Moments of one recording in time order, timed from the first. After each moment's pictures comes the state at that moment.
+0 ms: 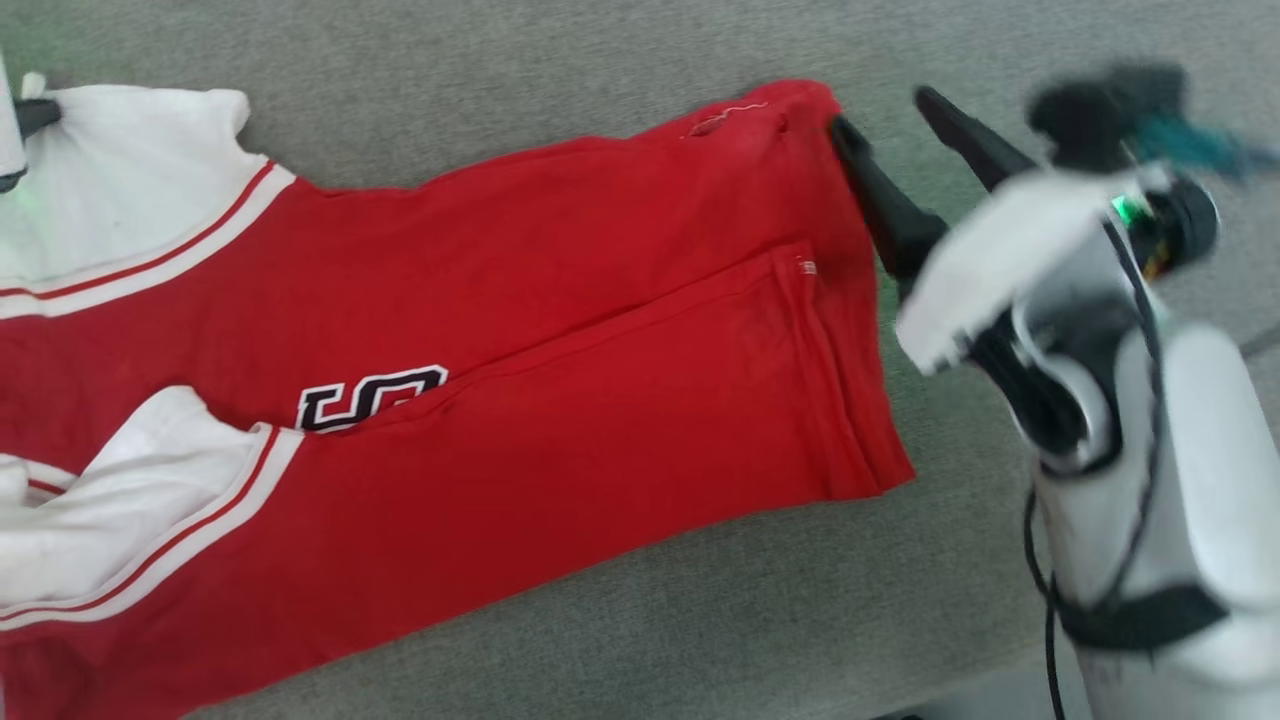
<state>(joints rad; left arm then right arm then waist) -1.35 0.79 -1.03 0.85 -1.26 -0.02 0.72 -0.61 -0.05 0.13 0.02 0.34 0.13 0.49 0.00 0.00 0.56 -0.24</state>
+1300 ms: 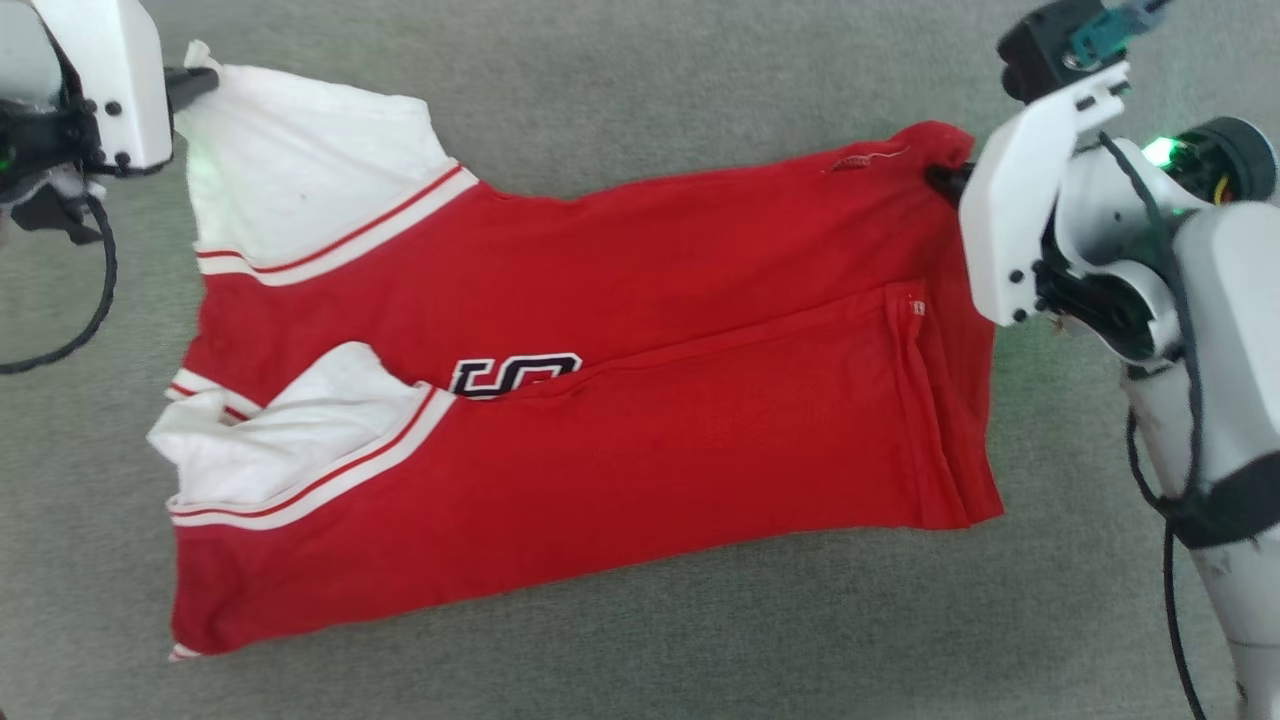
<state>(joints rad) -1.38 0.66 -1.04 0.86 -1.26 -0.12 0.63 -0.84 -0.28 0.30 0.32 0.45 0.13 0.84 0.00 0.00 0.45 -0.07</state>
